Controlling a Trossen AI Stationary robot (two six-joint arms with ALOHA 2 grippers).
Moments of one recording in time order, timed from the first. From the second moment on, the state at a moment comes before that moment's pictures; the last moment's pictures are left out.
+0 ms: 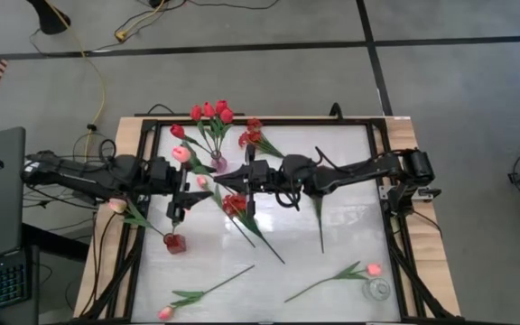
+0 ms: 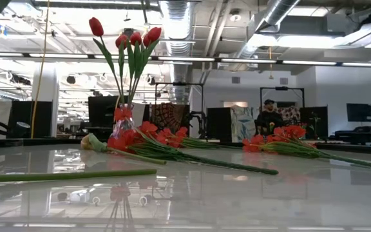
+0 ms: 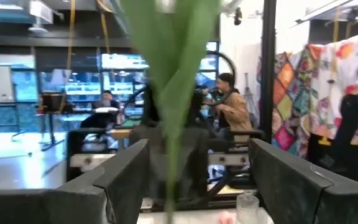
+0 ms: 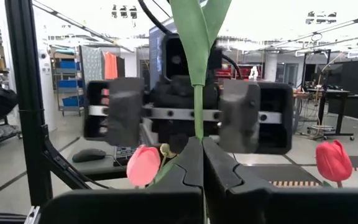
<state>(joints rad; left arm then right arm) -0.15 0.84 0.68 0.44 -0.09 0.02 0.07 1.79 1.40 0.63 0.05 -0.03</state>
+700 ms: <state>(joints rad) -0.15 0.86 0.73 0.36 -0.09 0.03 0.07 1.79 1.40 0.61 0.05 -0.03</state>
